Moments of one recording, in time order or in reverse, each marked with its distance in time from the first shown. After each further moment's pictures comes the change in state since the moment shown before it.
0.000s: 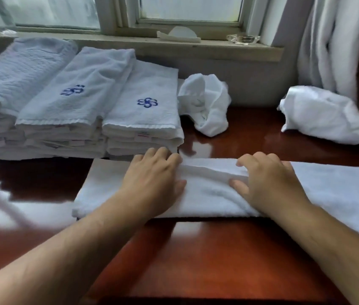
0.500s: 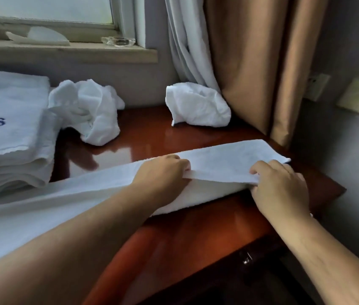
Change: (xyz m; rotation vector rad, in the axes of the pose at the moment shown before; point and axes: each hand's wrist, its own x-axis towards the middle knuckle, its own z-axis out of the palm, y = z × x) left_hand 0.089 0.202 0.023 -0.279 -0.039 0.471; right_hand -0.130 0.176 -0.031 -0.157 0.125 0.587
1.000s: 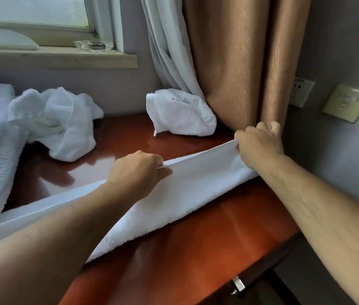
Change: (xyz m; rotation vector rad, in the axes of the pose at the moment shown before) left_hand 0.056 -0.027 0.008 0.064 0.079 -0.165; right_hand 0.143 0.022 0.020 -0.384 -0.102 -0.122
